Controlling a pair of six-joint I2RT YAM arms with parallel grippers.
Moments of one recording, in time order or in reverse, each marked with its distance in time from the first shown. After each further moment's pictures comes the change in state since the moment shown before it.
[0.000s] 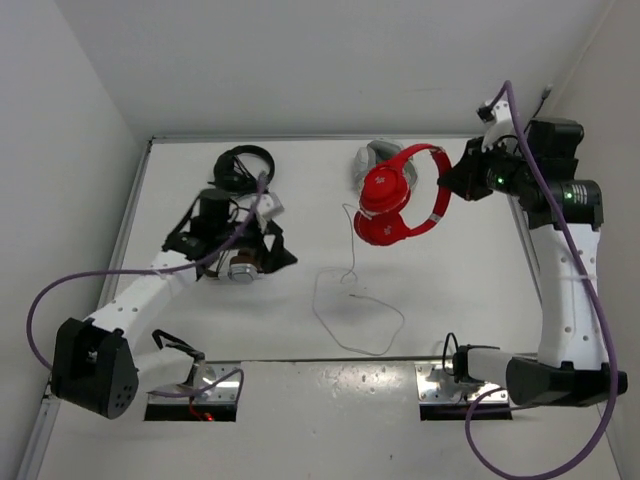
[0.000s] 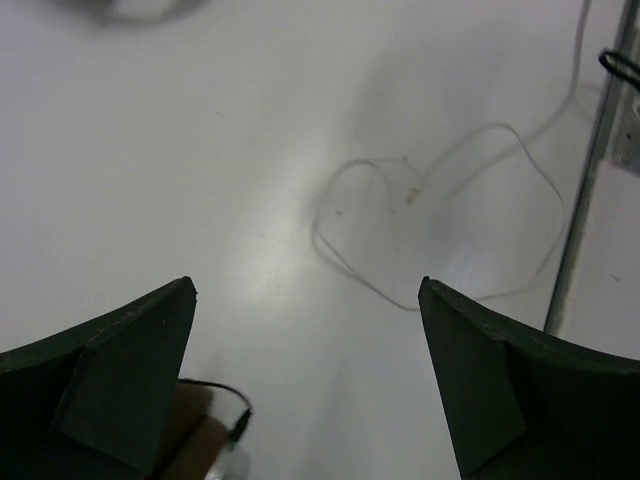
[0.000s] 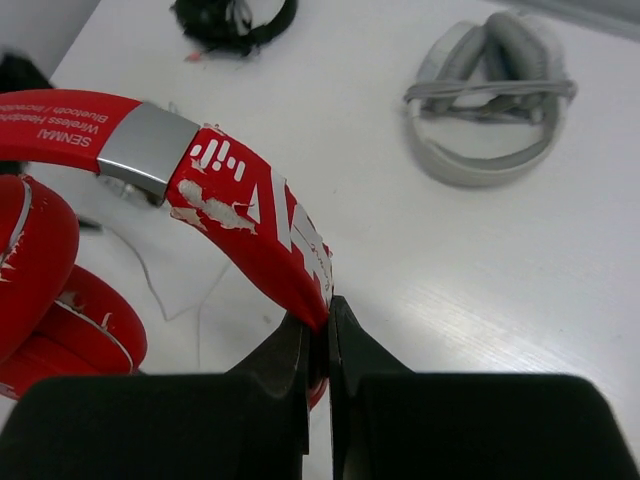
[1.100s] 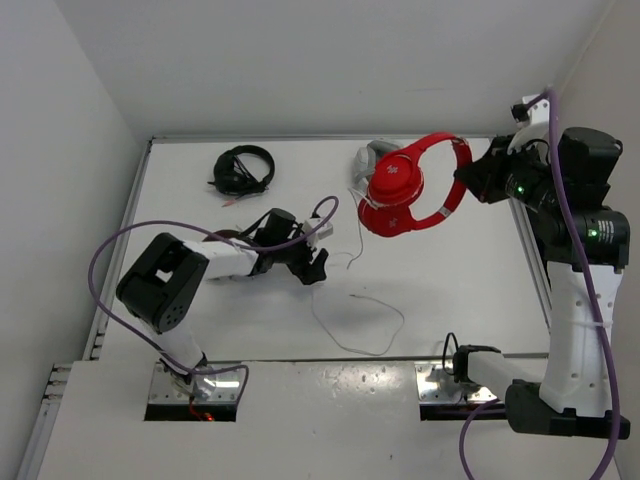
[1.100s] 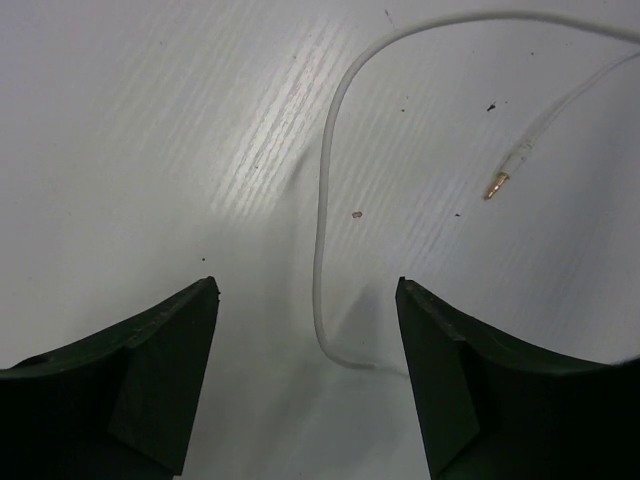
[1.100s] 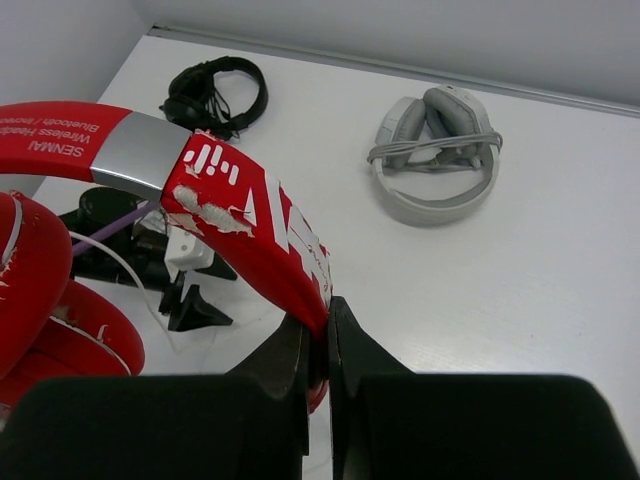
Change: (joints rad) left arm -0.323 0.518 -0.044 0.351 -0.325 -0.117; right arm -0.029 -0.155 0.034 0.057 0.110 0.150
